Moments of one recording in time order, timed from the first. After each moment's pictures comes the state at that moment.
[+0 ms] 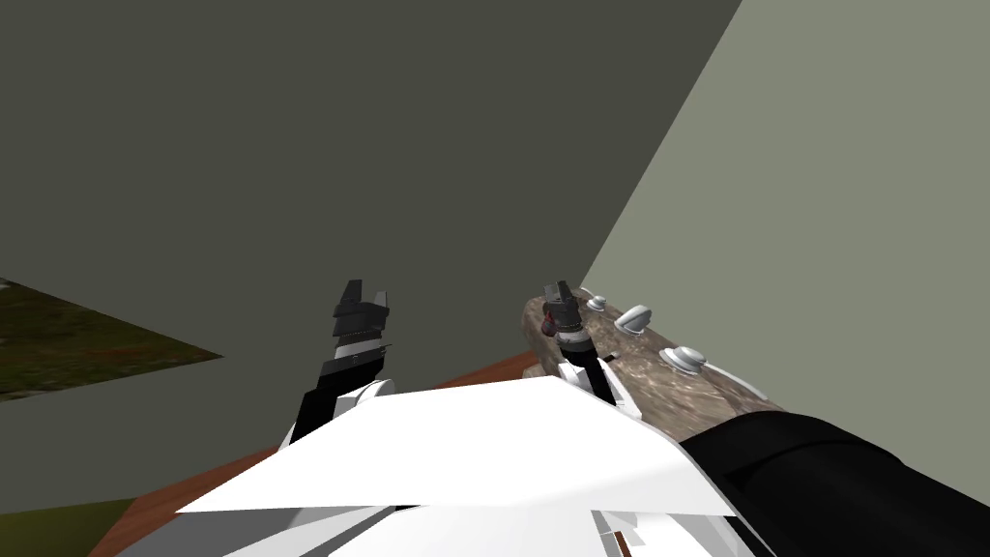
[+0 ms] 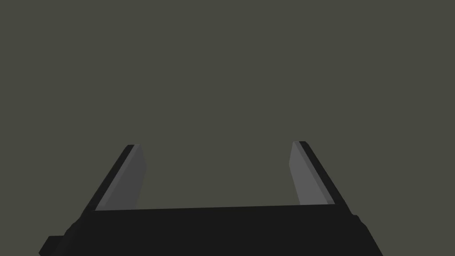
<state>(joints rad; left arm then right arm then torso) 0.53 -0.02 0.04 -2.33 0.10 -0.35 -0.13 0.46 -0.28 0.00 -2.16 0.03 -0.67 -0.05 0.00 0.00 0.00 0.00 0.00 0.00</state>
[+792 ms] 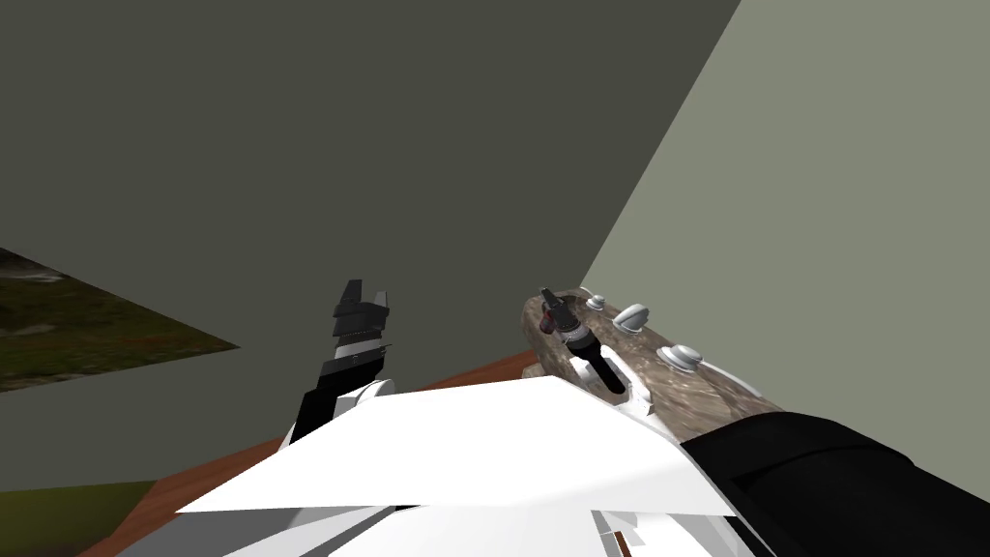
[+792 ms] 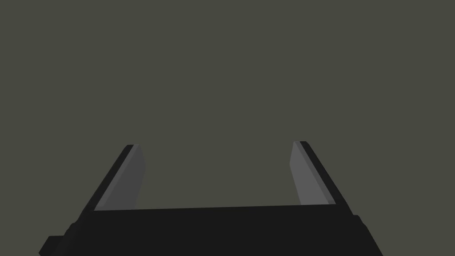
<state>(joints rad) 0.53 -0.02 0.04 -2.33 0.10 -0.35 -0.13 0.39 -0.52 -0.02 -2.05 0.15 -0.75 0.03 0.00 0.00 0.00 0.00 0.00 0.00</state>
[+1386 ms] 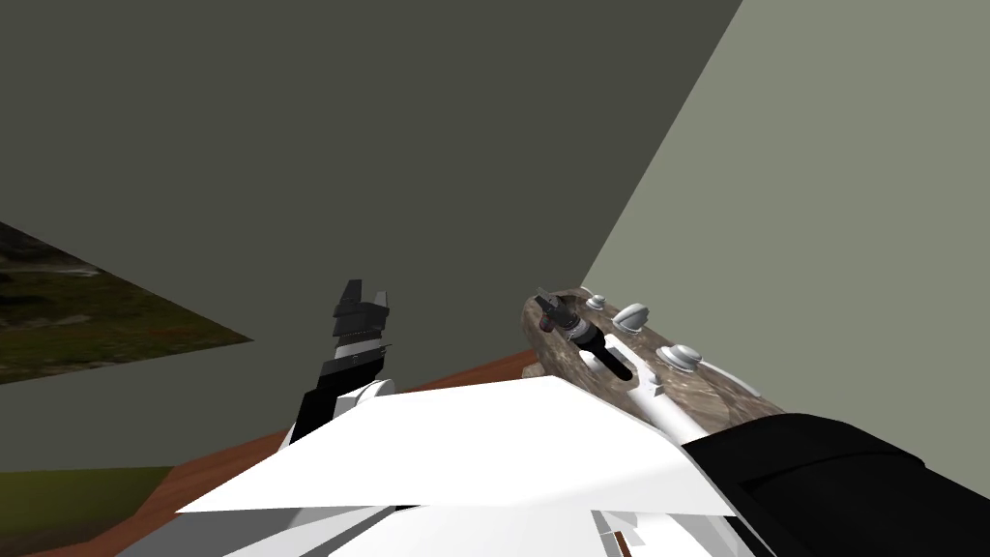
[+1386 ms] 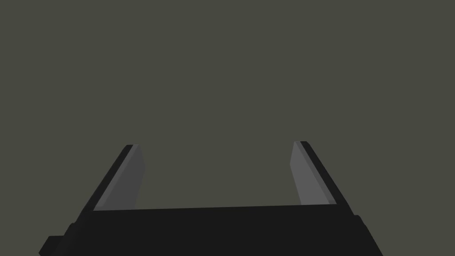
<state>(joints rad) 0.53 -0.02 0.04 -2.33 0.10 -0.35 -0.13 0.33 -0.71 -0.03 -1.96 0.24 -0.82 0.09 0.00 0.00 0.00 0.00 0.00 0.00</state>
